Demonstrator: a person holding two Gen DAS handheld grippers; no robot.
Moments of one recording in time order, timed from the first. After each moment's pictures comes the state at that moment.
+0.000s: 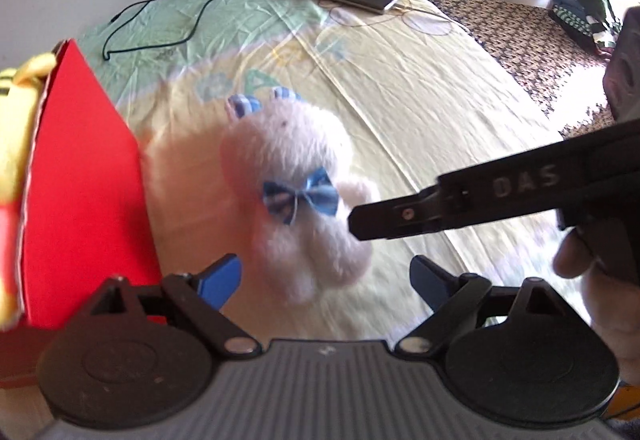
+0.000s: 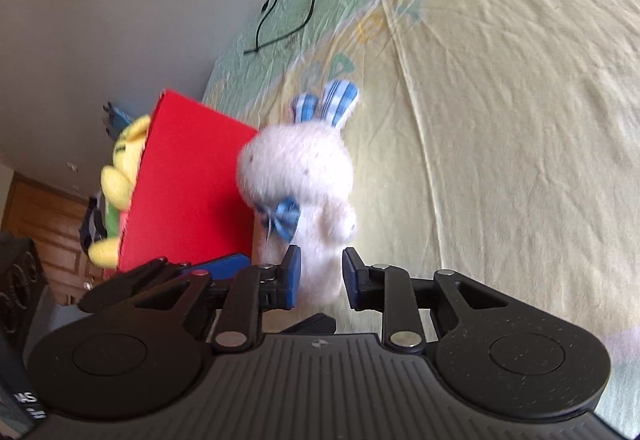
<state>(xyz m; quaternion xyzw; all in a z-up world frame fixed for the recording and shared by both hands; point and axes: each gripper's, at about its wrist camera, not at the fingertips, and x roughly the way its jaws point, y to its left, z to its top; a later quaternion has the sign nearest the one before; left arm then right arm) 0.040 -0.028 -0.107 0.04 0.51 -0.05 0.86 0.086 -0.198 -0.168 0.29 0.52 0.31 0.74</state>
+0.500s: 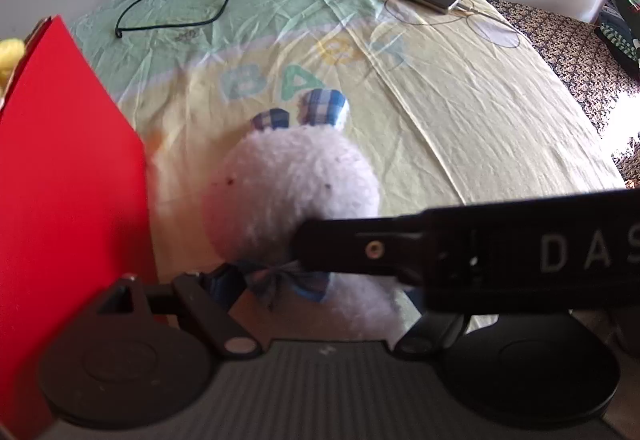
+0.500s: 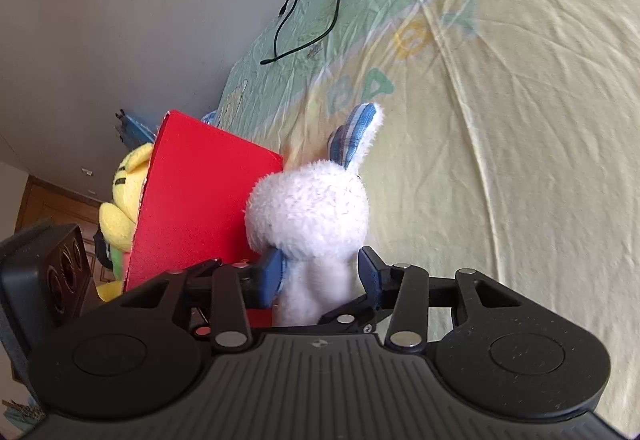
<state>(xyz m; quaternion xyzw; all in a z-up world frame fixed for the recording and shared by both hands) 0.088 -0.008 -0.134 0.01 0.53 -0.01 0.85 0.120 -0.148 -0.179 0.29 0.52 0.35 0.73</state>
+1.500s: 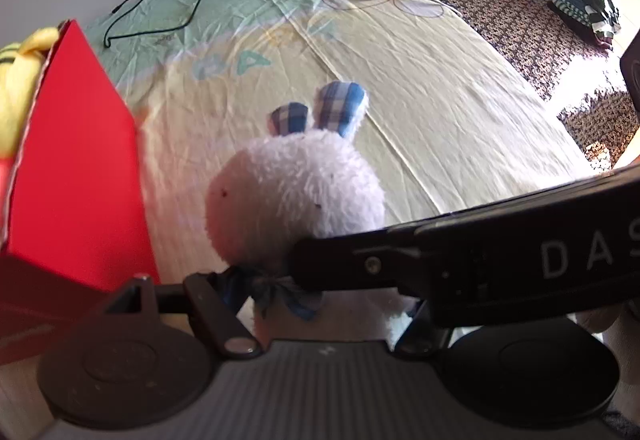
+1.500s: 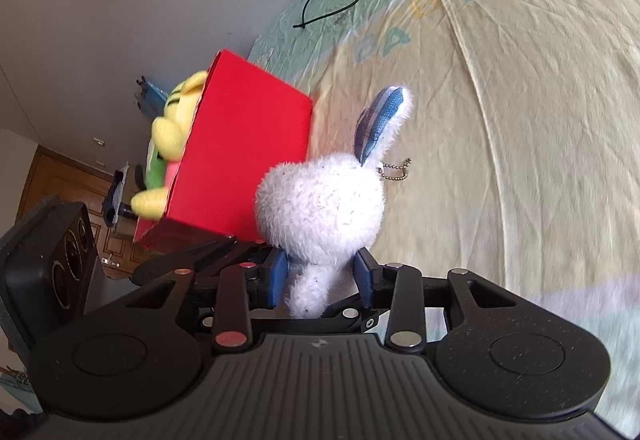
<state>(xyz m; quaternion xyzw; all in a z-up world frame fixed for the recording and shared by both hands) 0.003 -0.038 -0.116 0.04 0.52 -0.05 0.85 0.036 -0.185 -0.152 0.26 0.52 0.37 0.72</state>
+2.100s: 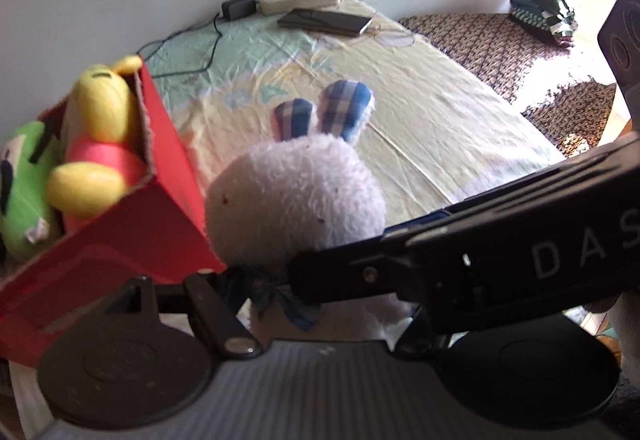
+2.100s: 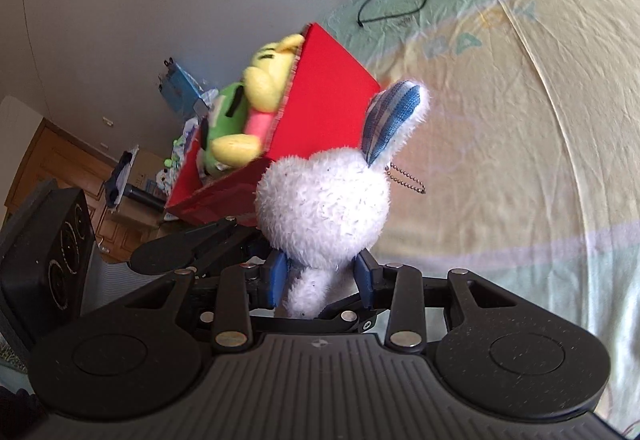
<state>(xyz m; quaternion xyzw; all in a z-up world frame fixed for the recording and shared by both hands) -0.076 0.001 -0.063 0.08 0.45 -0.10 0.89 -0.038 -0.133 -0.093 0.23 0.46 0.38 0.77</state>
